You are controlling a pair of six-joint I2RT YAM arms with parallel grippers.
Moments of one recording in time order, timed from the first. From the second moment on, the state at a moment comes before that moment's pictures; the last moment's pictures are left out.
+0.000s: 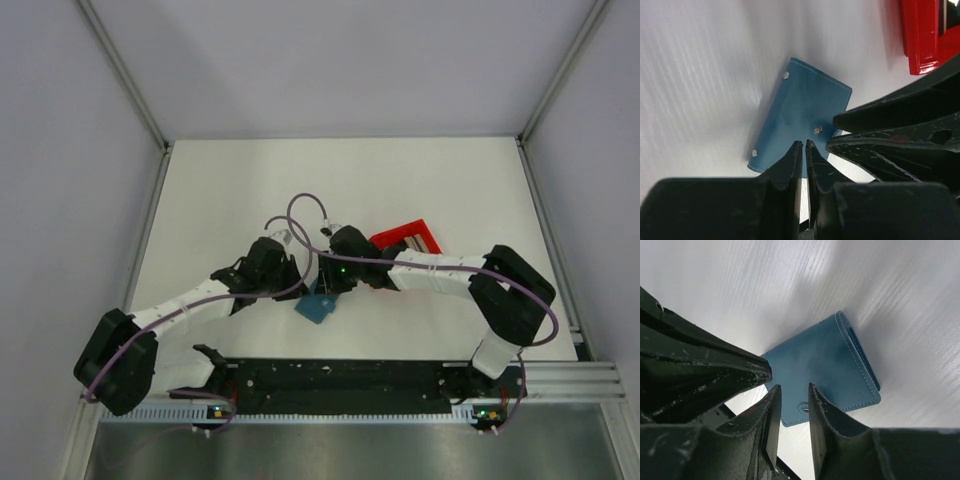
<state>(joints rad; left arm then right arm) -0.62 1.19 0.56 -0.20 0.17 -0.73 0.93 1.66 0.97 -0.11 -0.16 0.66</state>
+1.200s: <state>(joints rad) -0.62 1.35 0.52 -0.05 0.23 -0.84 0.93 1.69 0.95 -0.30 -0.22 0.53</state>
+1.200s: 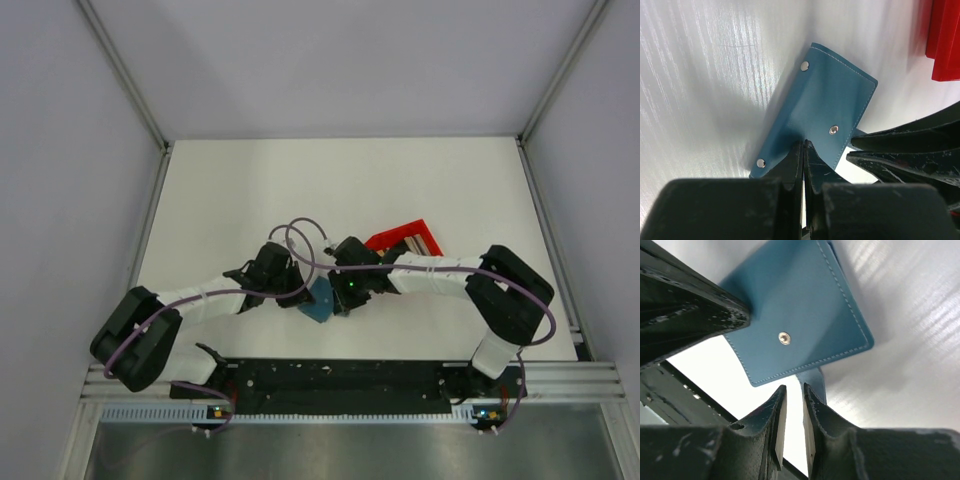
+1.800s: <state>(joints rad) -0.62 1.35 0.52 -0.05 0.22 -0.85 0.93 1.67 0.89 -0.27 -0.16 0.58</state>
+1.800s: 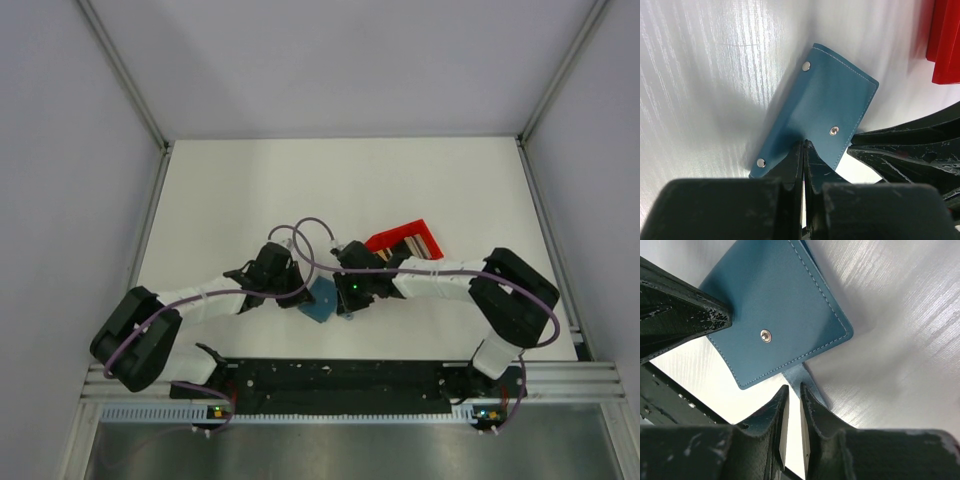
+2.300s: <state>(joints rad) -0.63 1.35 0.52 -0.07 0.19 -0.89 0.93 1.60 0.79 -0.20 -0.13 0.65</state>
